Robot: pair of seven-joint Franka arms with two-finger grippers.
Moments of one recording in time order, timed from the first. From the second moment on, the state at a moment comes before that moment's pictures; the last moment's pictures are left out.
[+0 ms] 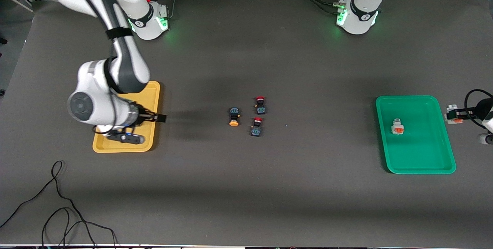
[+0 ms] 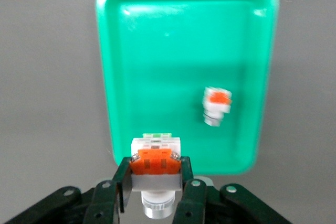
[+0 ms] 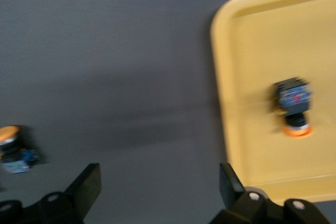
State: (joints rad) left arm 0.68 0.37 -0.45 -1.72 0.25 1.91 0.16; right arm 0.69 0.36 -0.44 -1.86 0.30 1.97 0.34
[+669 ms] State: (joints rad) left arm 0.71 0.55 -0.39 -1.94 0.38 2.35 0.17; right arm 0.91 0.55 -0.44 -1.71 0.48 2.10 0.58
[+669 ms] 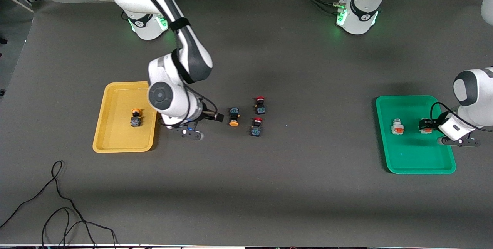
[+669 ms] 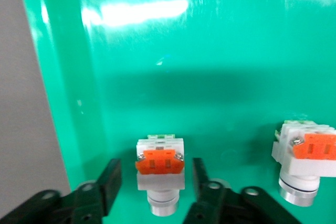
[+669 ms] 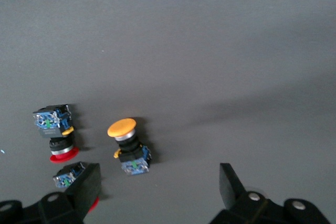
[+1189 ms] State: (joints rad) left arm 0.71 0.41 -0.43 -1.50 0.26 1.67 0.24; right arm 1.01 0.71 -0.42 -1.71 0.63 2.31 0.59
